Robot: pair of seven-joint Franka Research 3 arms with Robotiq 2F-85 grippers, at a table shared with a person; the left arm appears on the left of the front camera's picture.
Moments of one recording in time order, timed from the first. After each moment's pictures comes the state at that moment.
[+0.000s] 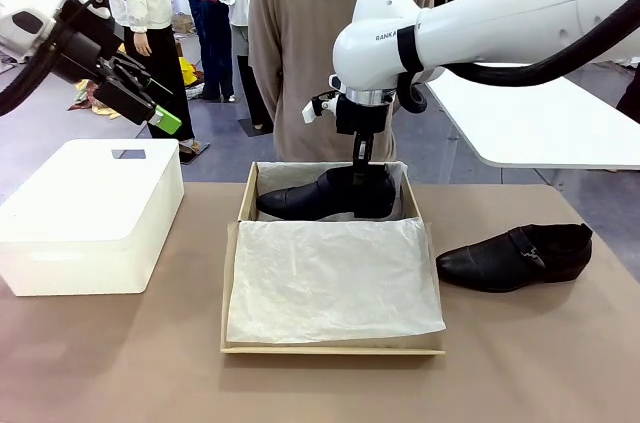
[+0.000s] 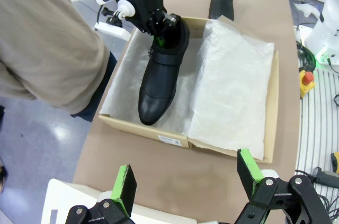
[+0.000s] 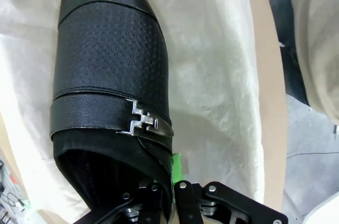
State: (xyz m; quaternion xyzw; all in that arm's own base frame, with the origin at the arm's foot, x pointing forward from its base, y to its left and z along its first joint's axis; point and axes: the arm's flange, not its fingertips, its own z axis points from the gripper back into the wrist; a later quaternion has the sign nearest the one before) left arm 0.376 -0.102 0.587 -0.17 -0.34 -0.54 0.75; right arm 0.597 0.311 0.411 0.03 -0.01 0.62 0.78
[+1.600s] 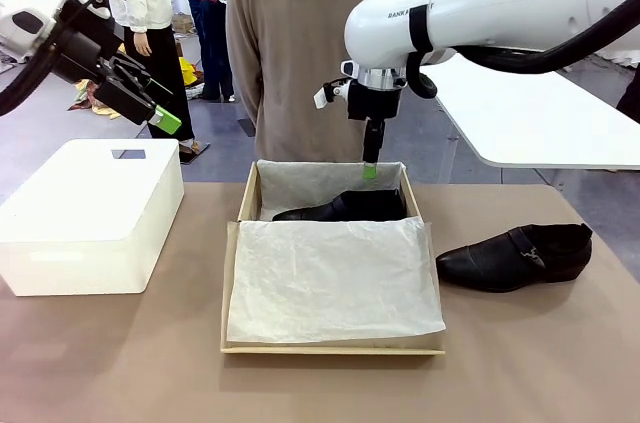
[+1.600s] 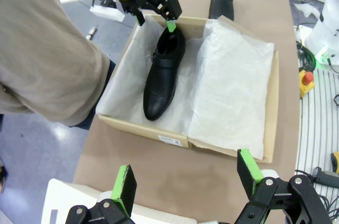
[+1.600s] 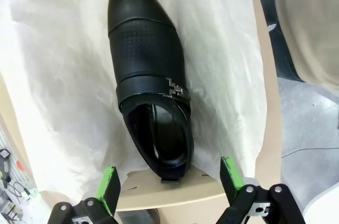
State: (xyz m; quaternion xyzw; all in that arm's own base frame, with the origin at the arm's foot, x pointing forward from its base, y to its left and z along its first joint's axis) left arm 0.376 -0.102 0.587 -0.17 -0.34 -0.54 0.75; right arm 0.604 0.289 0.445 0.04 0.01 0.61 0.79
